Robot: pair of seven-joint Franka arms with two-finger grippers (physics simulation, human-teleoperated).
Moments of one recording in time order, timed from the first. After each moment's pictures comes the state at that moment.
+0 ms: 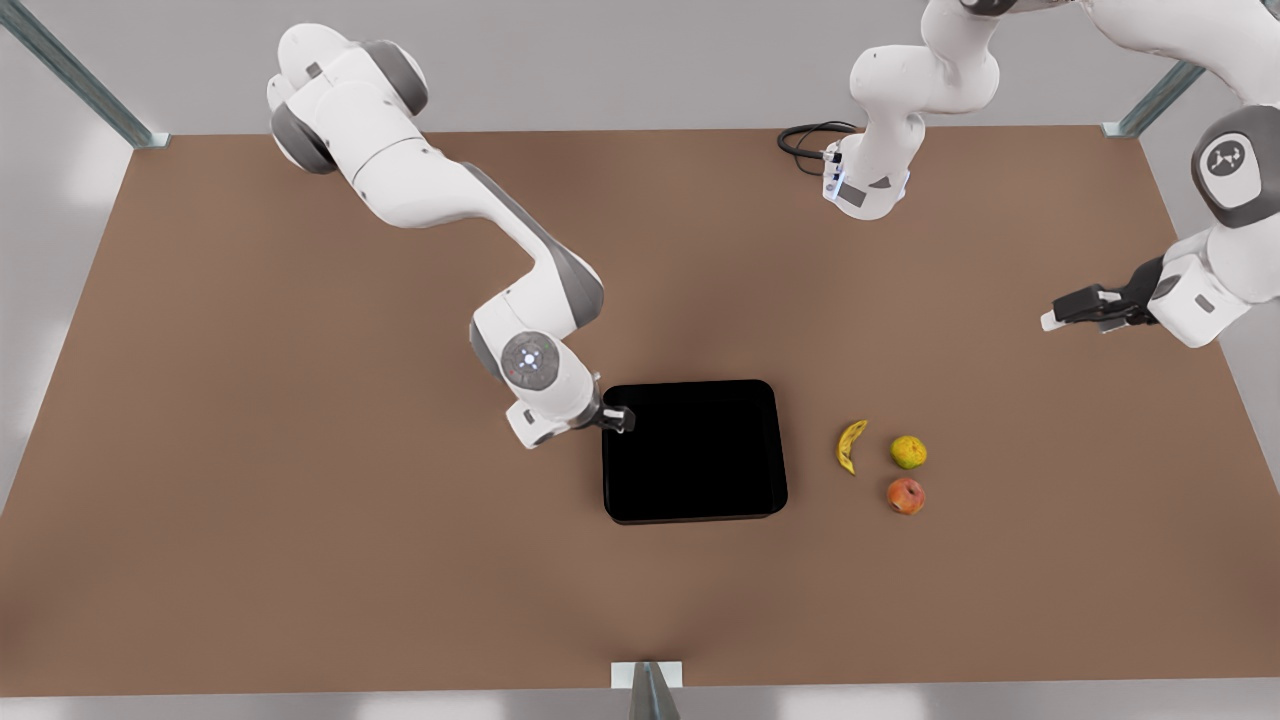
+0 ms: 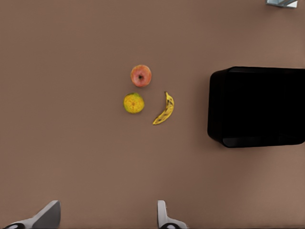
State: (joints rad) left arm -0.12 0.14 0.28 -1.49 -0.19 1.46 0.15; right arm 0.44 0.72 0.24 -1.26 0.01 2.03 0.84
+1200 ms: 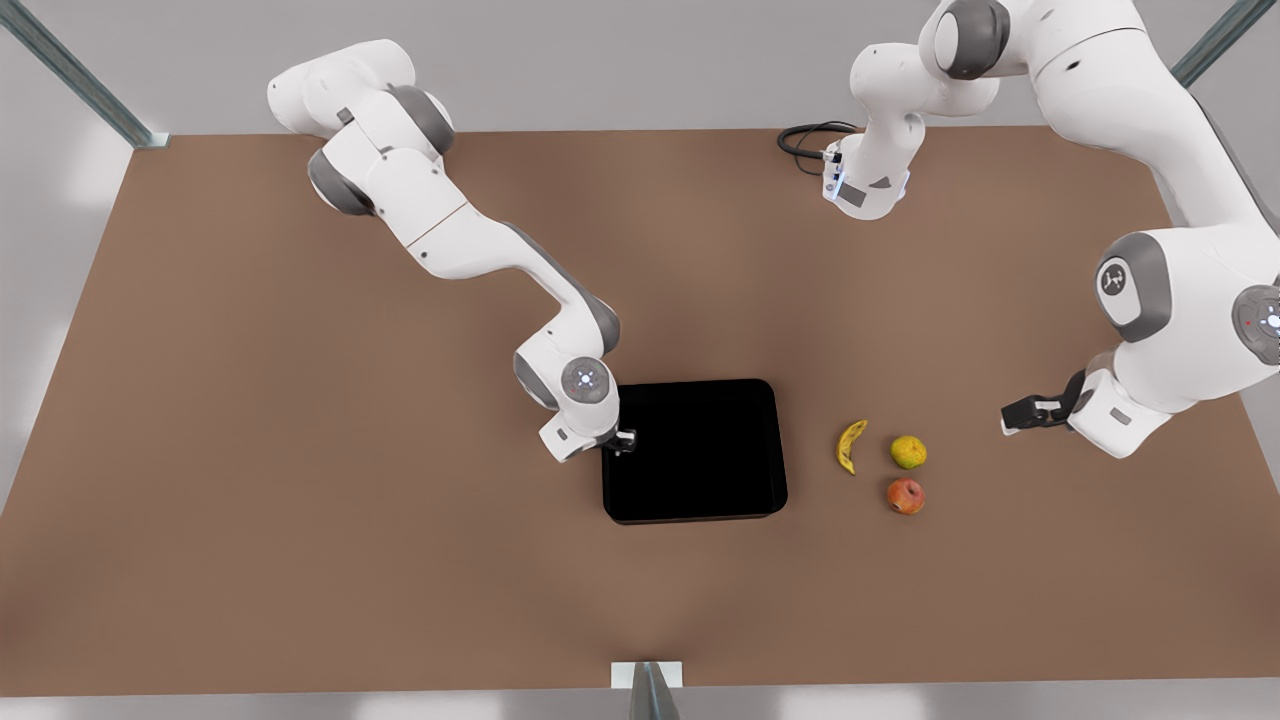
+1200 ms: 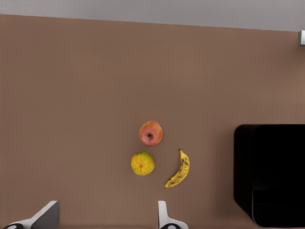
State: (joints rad) left arm -0.18 0.37 0.27 -1.34 -0.14 1.68 0.05; right arm 0.47 0.92 0.24 -1.32 -0.28 2.24 0.95
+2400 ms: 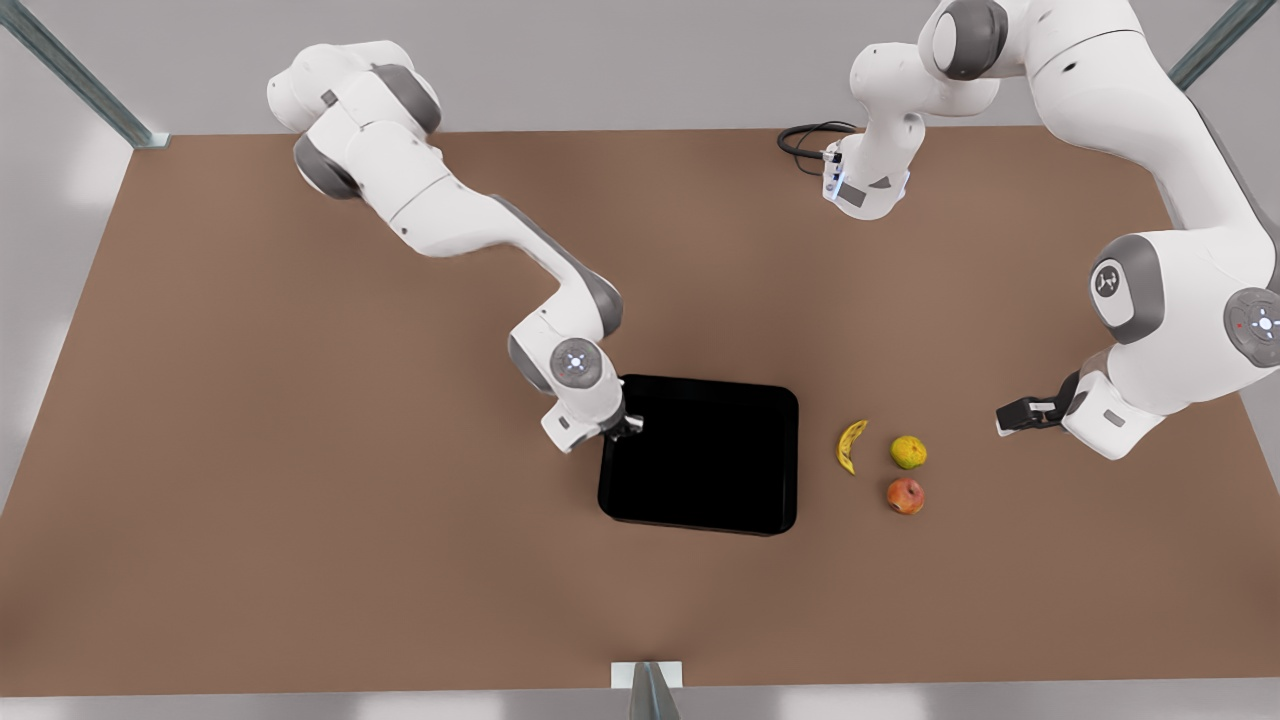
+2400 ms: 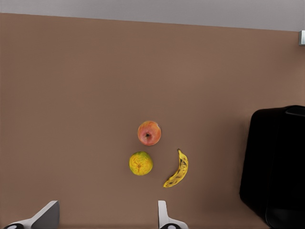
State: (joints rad) left arm -0.19 0.37 0.27 -1.34 -0.14 1.68 0.04; right arm 0.44 0.81 0.31 -1.32 -0.18 2.18 0.87
